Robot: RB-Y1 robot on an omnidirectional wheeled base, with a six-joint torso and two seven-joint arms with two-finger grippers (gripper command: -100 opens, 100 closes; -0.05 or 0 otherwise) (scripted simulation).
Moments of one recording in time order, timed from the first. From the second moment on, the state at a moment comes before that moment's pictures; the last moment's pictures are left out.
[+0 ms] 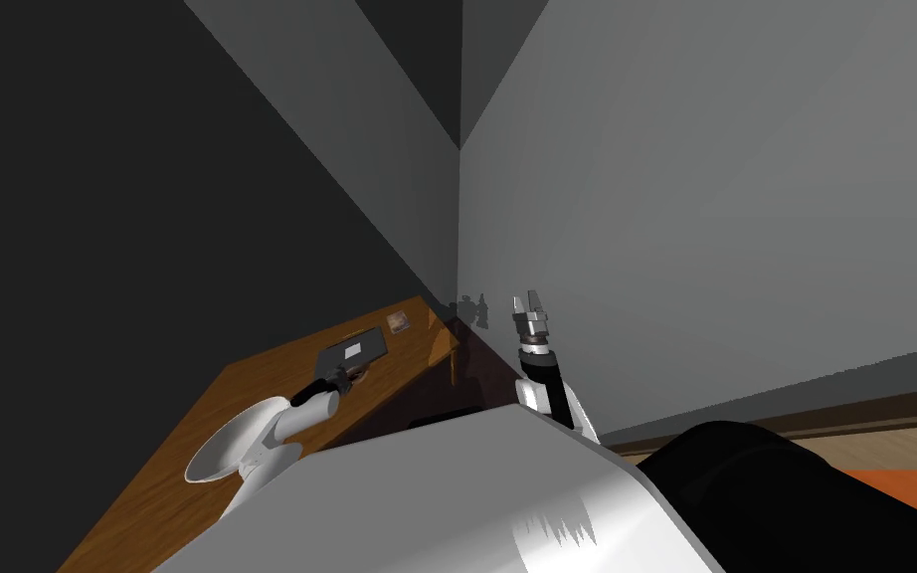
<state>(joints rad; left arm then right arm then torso) 0.04 0.29 0.24 -1.27 0.18 0.49 0.31 0.51 -0.03 -0.04 -2.21 0.05 -0.58 -0.08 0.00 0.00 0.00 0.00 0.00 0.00</state>
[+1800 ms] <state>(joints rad) -0.05 0.26 0.37 -1.18 0.35 0.68 0.03 0.52 -0.03 -0.04 -2.21 0.05 -0.58 -0.08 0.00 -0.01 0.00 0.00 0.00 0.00</state>
